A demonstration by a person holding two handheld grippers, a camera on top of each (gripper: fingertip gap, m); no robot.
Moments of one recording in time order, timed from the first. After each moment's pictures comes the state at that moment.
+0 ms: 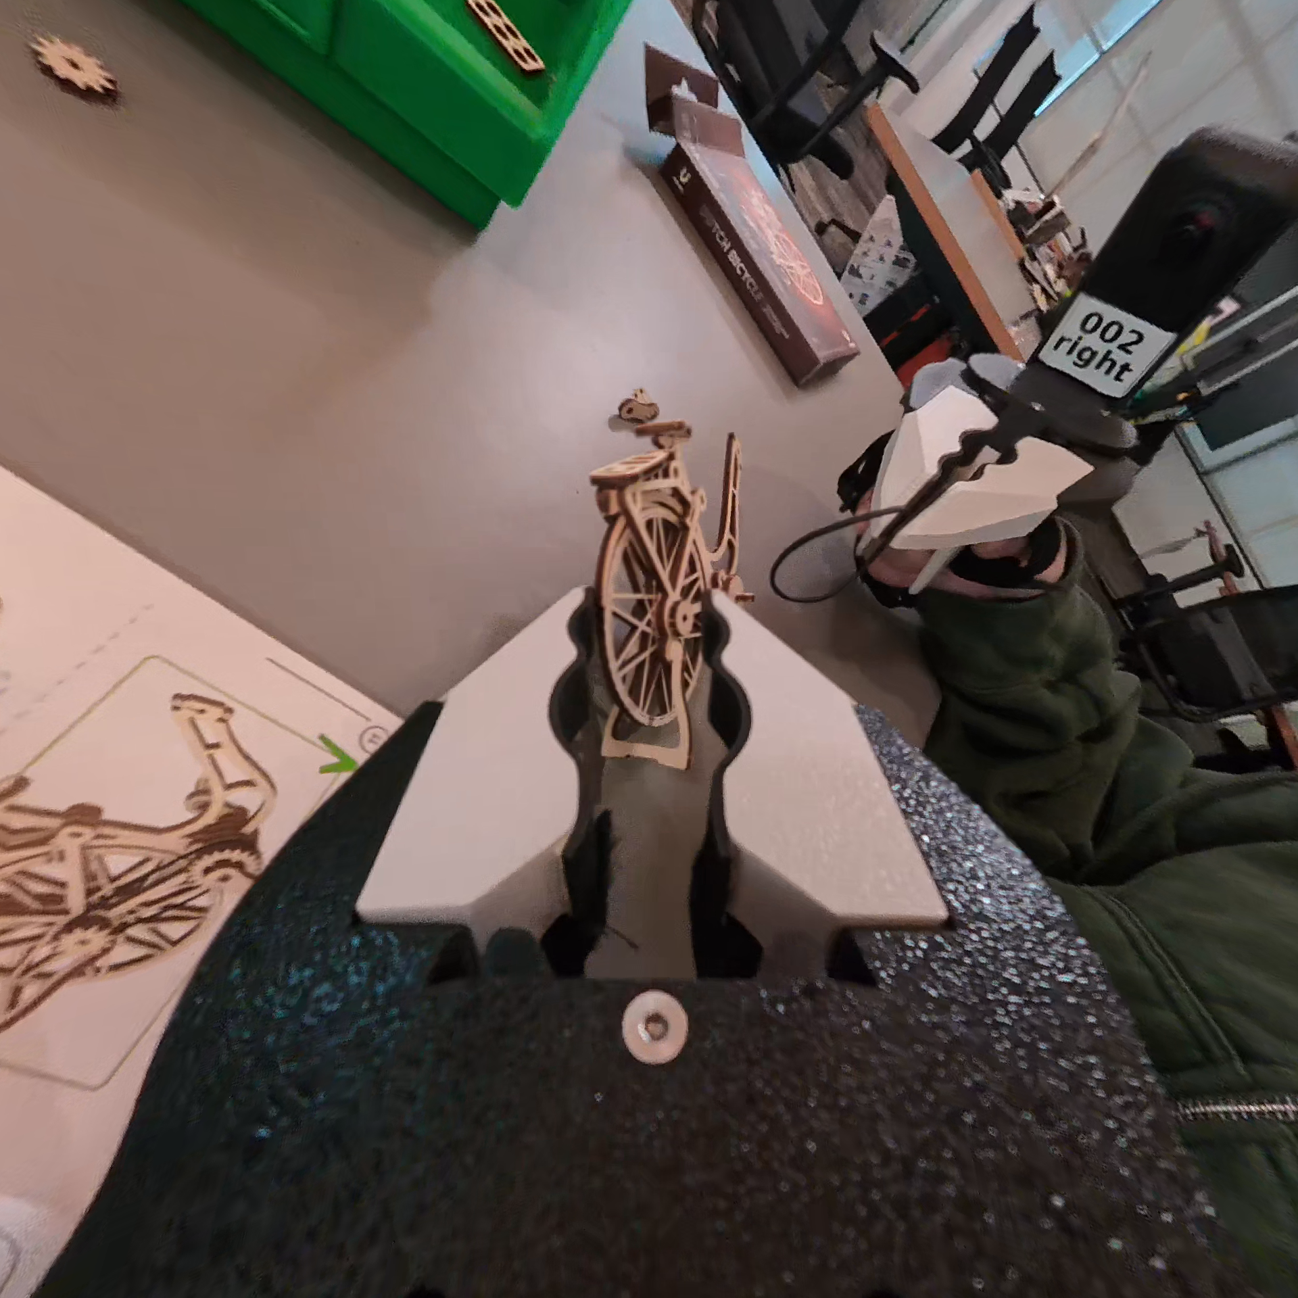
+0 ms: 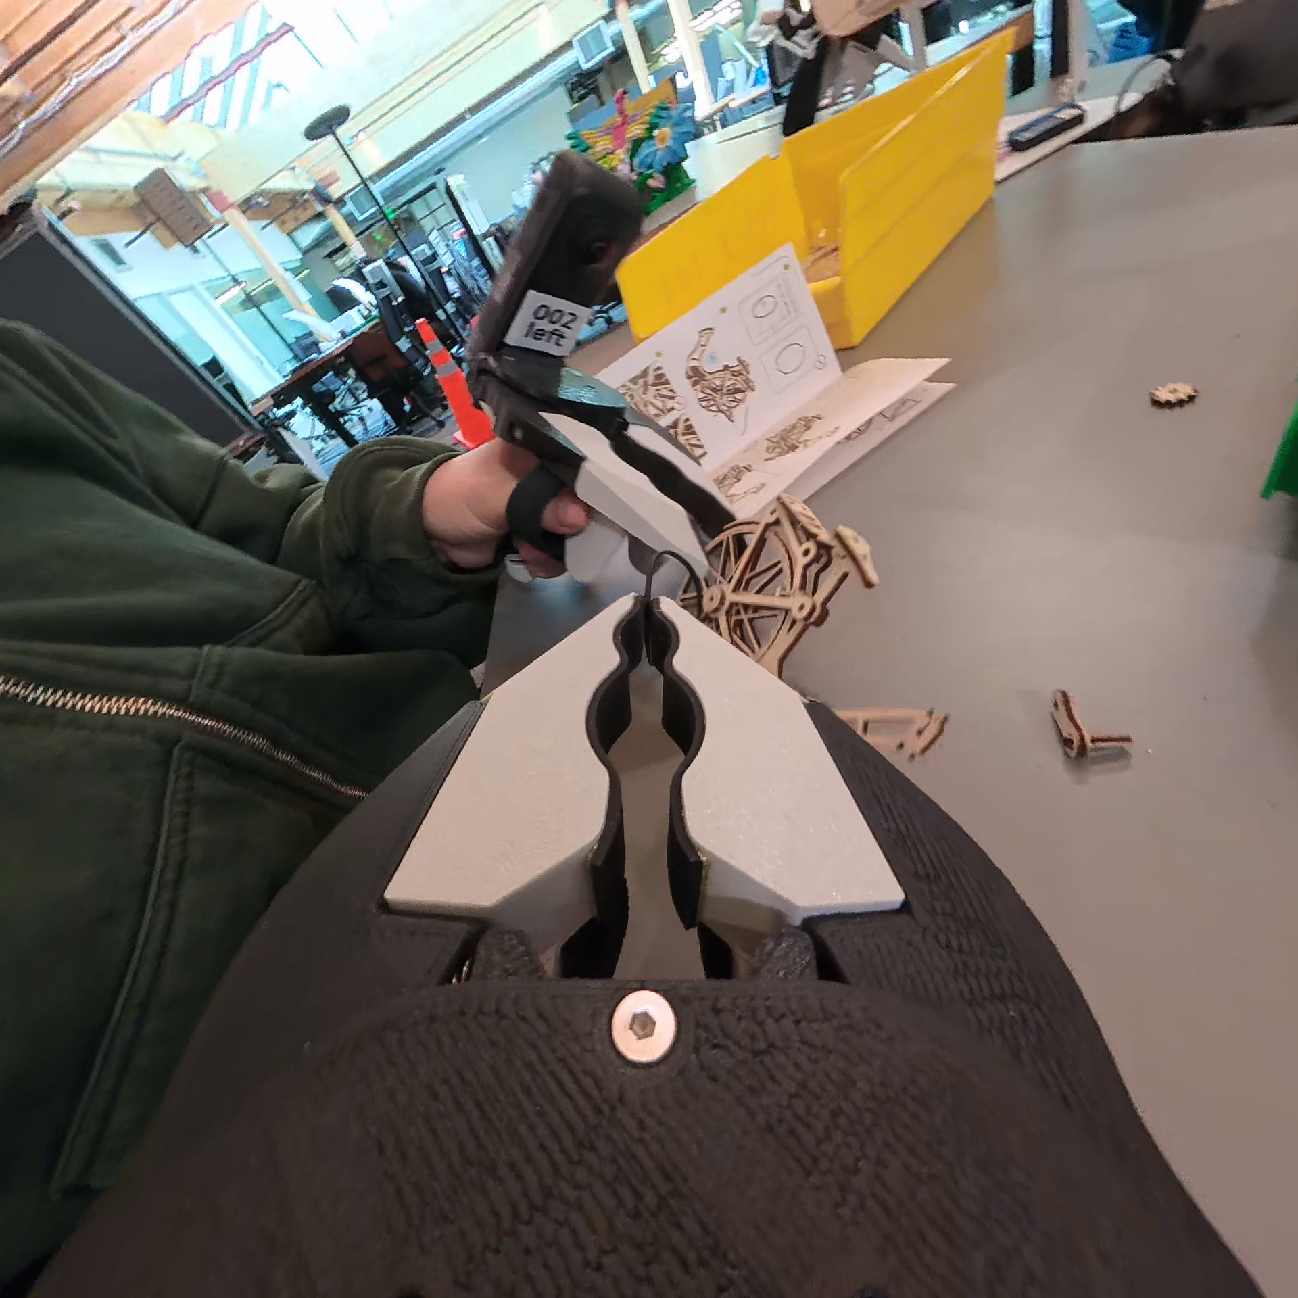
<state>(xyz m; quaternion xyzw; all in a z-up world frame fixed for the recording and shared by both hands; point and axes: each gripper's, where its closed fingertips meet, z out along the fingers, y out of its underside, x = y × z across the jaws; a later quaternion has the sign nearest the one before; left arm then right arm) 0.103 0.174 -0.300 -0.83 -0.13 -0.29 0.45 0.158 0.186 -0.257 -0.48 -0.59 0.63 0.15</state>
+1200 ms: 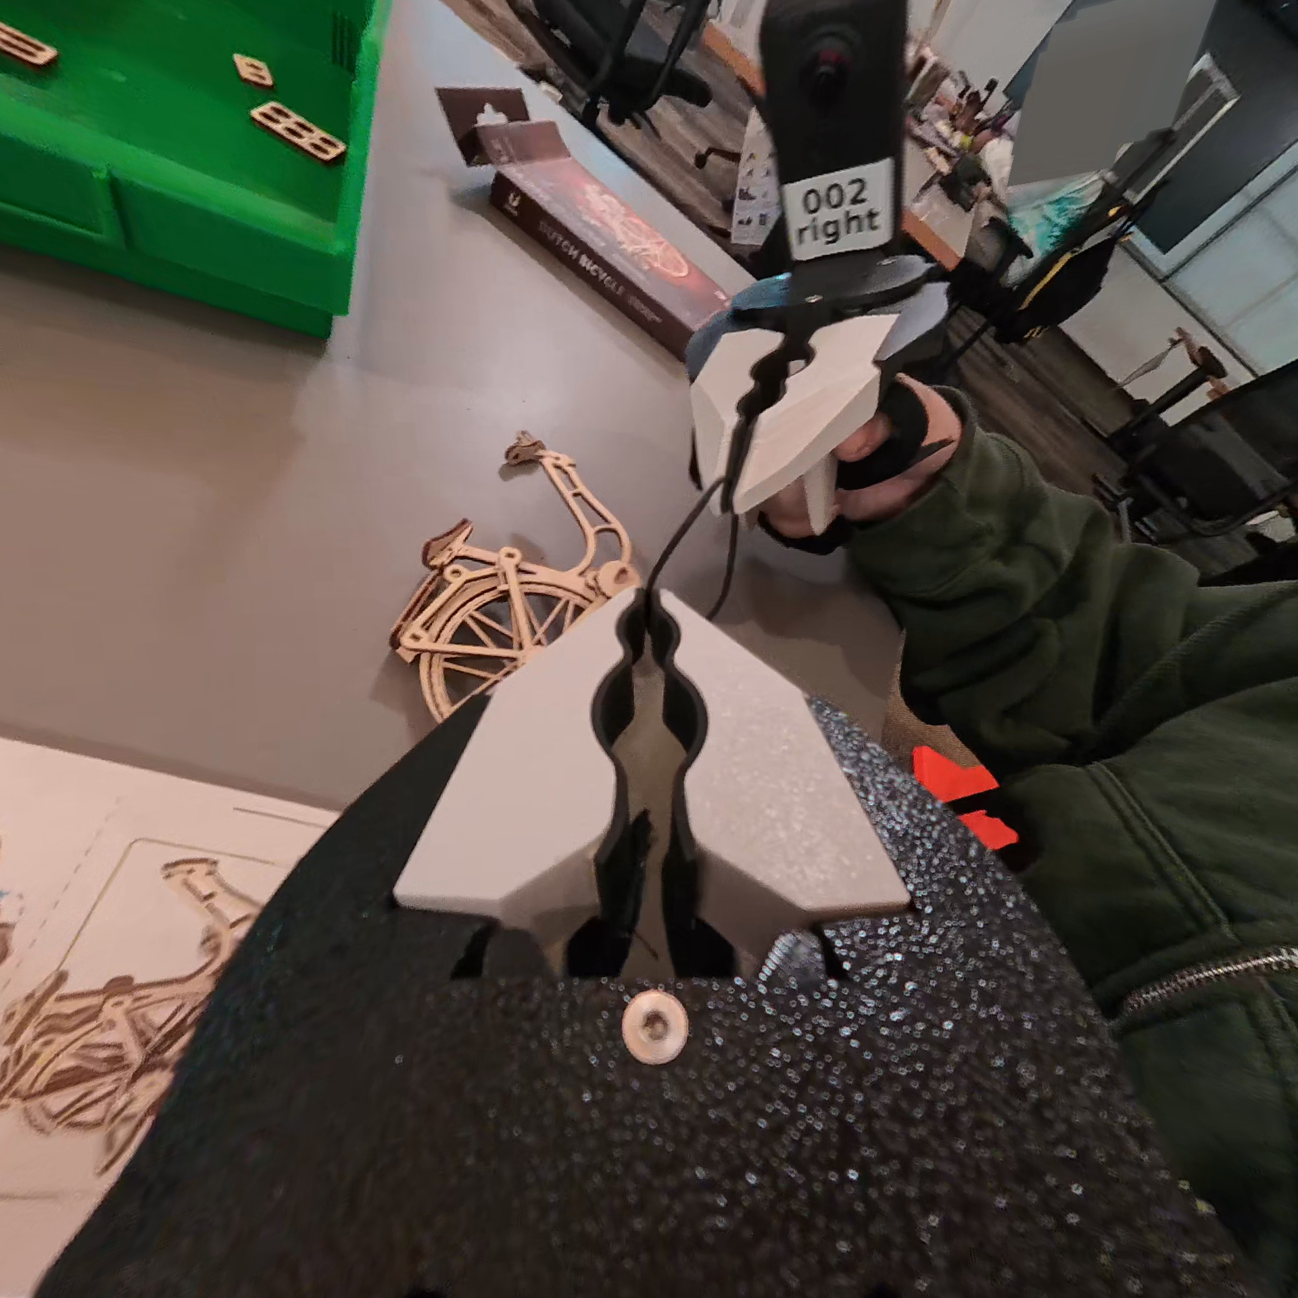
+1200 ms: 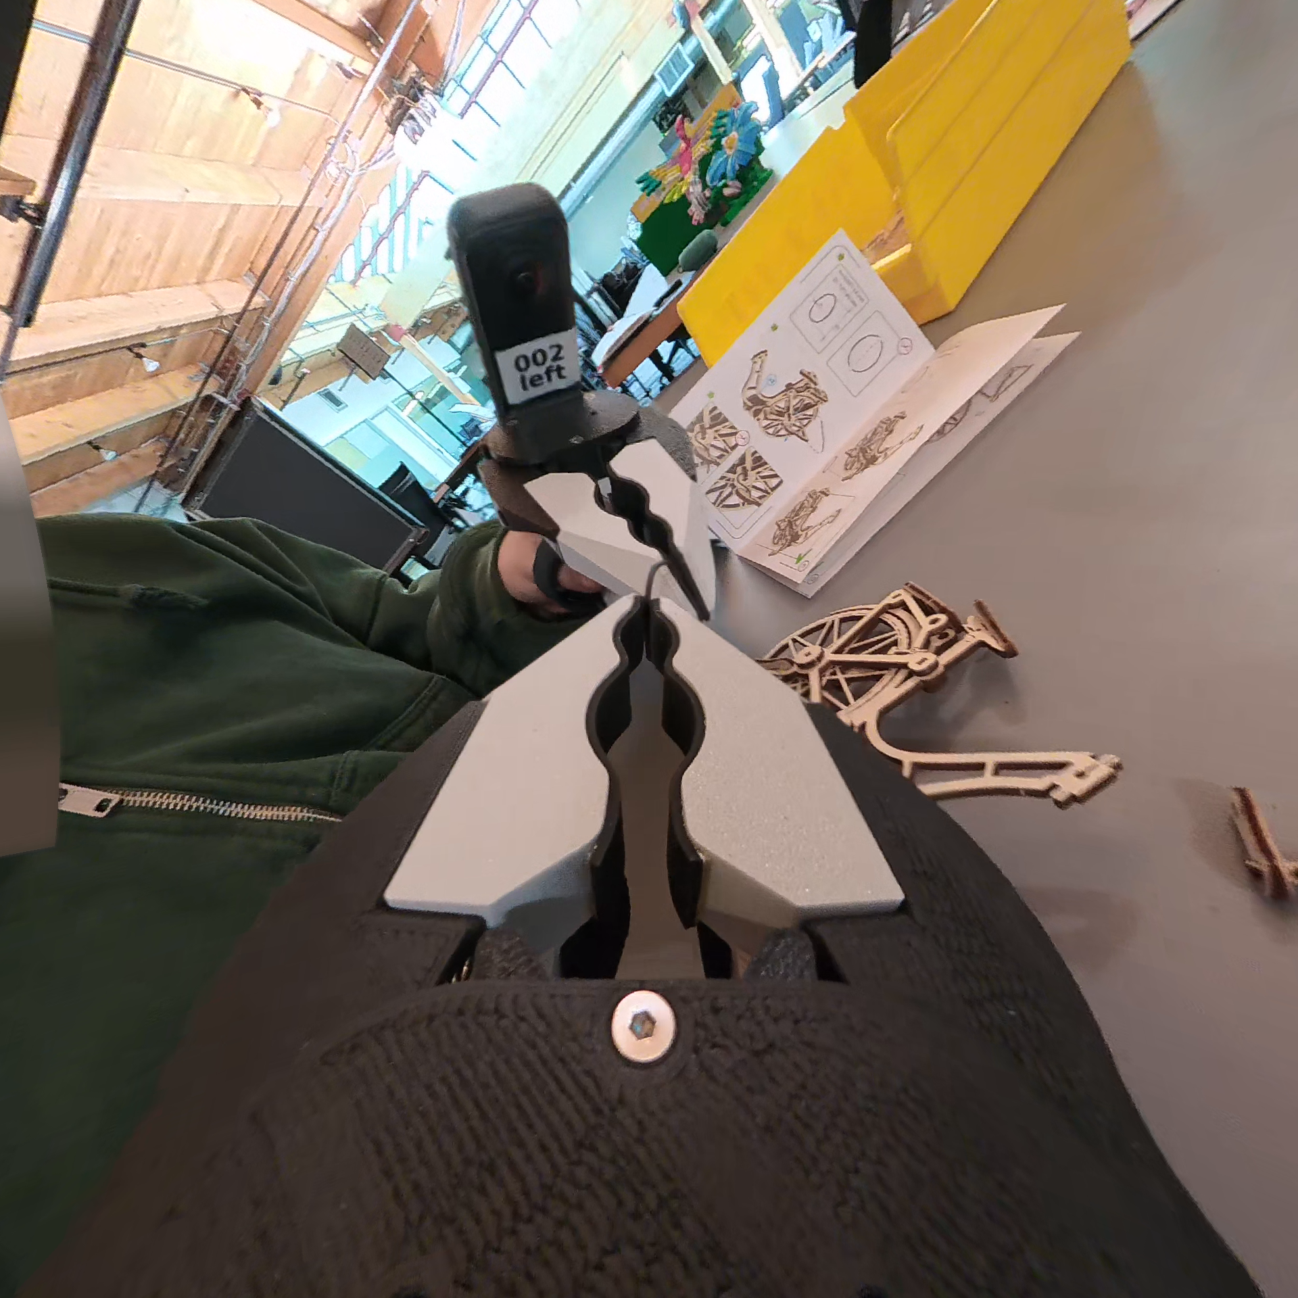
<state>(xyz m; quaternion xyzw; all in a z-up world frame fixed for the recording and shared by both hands) 0.121 0.171 -0.270 -0.83 0.02 -0.29 0.48 0.128 0.176 -0.244 -0.50 -0.52 0.69 0.02</state>
